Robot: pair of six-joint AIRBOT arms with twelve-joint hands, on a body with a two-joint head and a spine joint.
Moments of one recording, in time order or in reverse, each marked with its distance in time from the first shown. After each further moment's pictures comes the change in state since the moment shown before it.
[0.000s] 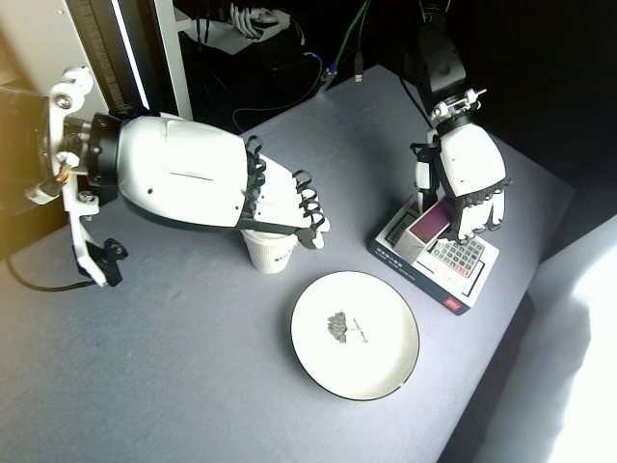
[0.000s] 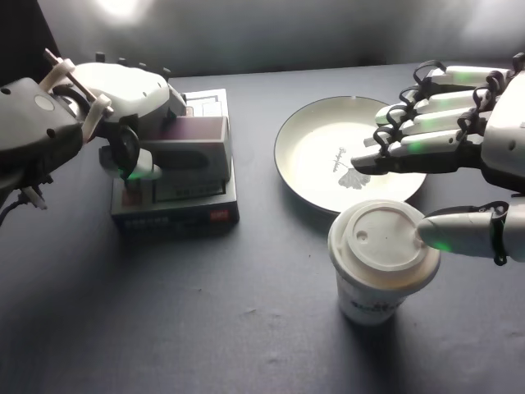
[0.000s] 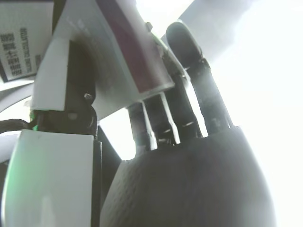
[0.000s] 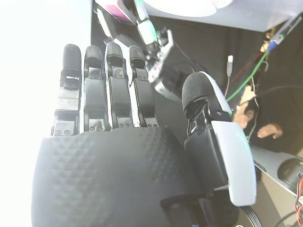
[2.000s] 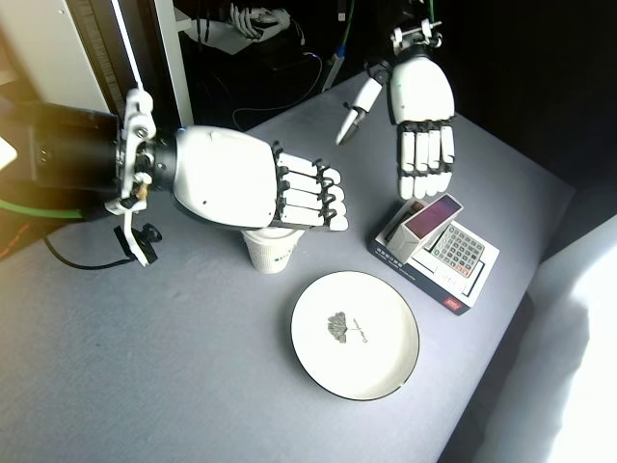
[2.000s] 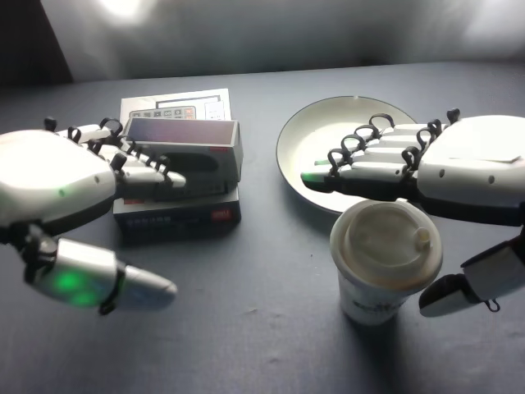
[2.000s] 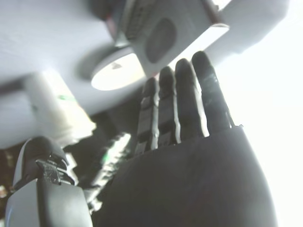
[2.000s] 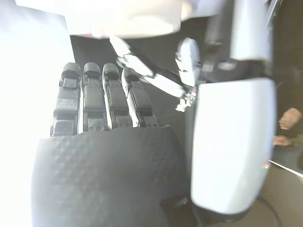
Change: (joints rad) left arm 0.199 0.460 -0.415 1.191 0.038 -1.081; right arm 0.010 -0.147 0.063 -0.114 -0.155 0.324
